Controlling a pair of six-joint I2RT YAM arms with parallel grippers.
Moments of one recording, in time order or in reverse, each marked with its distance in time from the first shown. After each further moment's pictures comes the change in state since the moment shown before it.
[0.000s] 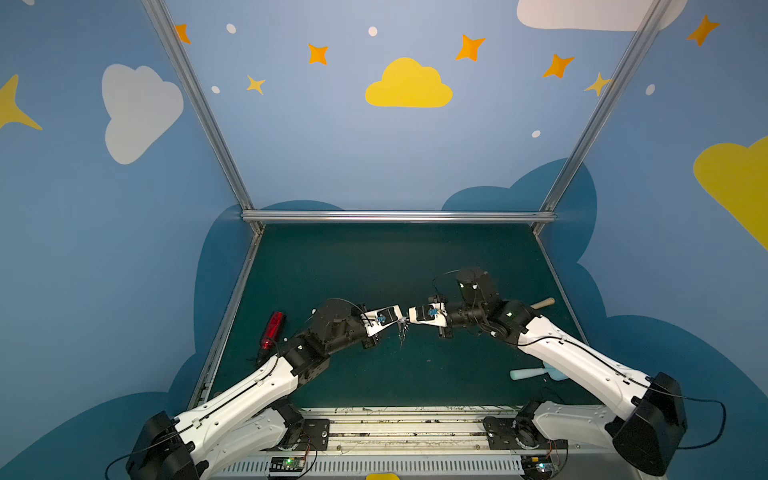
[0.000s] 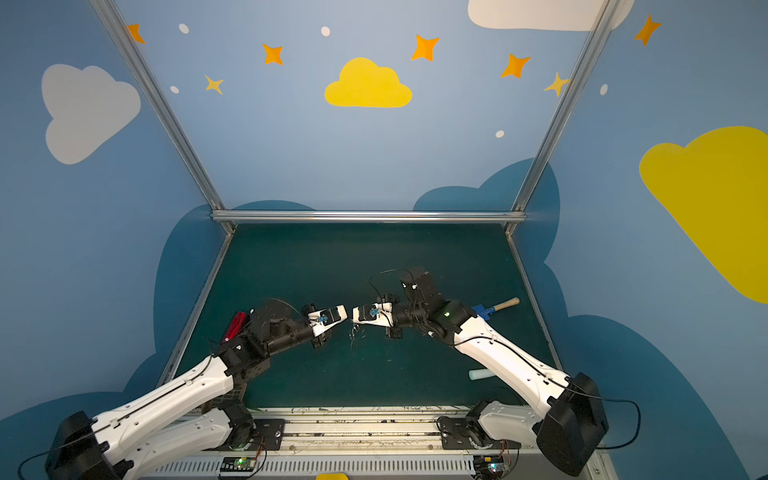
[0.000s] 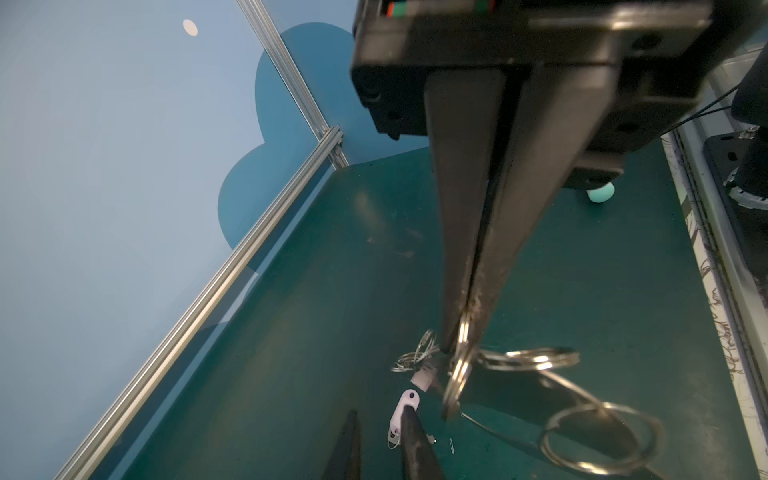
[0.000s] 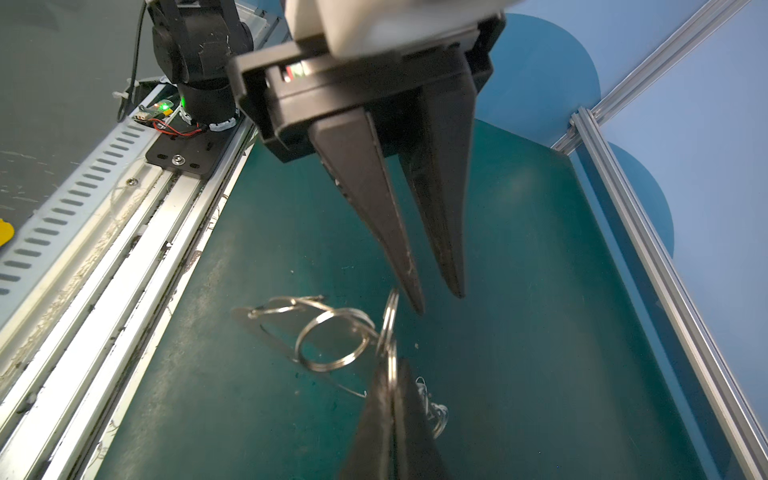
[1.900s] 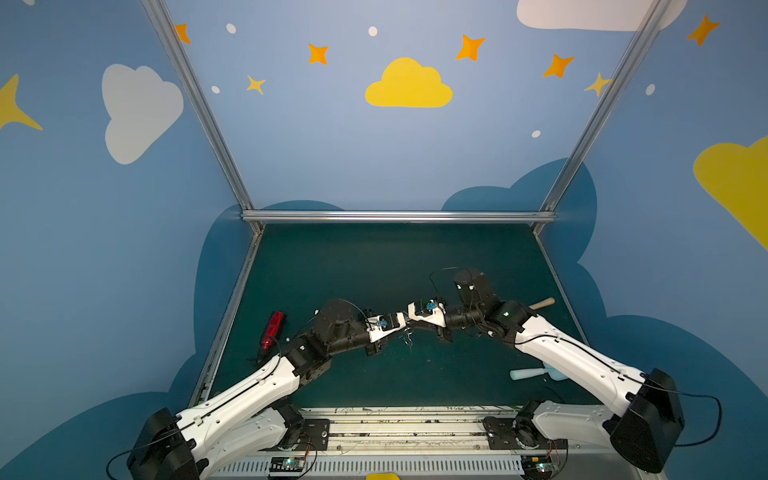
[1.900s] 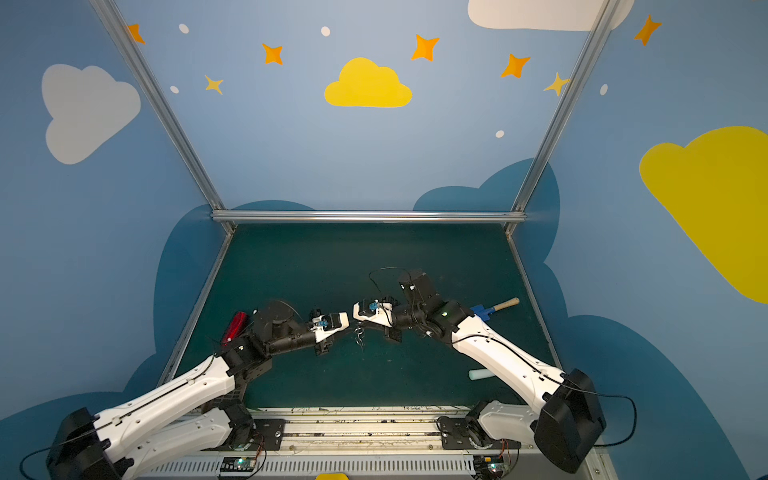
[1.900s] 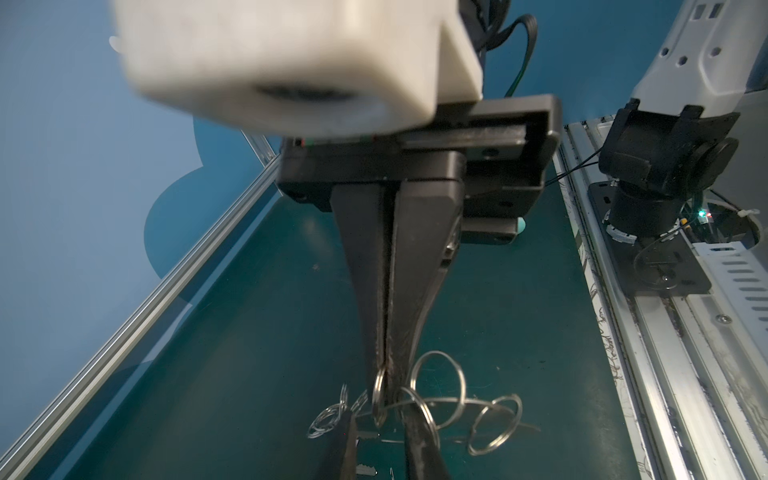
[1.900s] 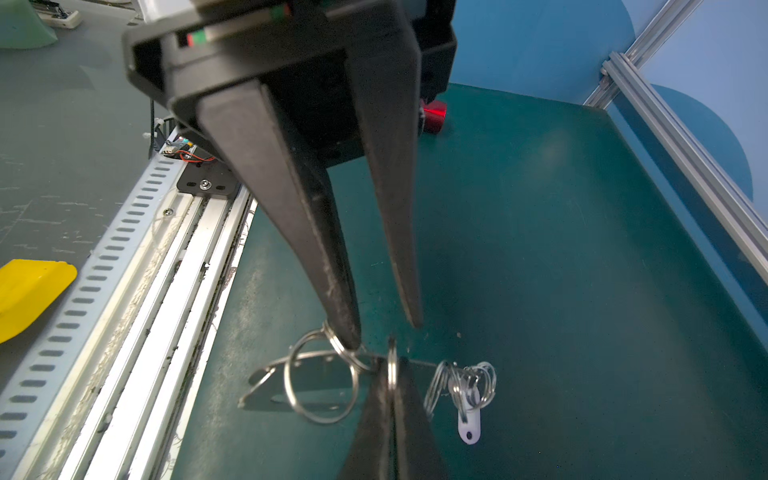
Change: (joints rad) left arm -0.023 0.016 -0.002 -0.002 0.151 -0.055; right arm -0.005 0.027 -0.008 -0.016 -0.027 0.150
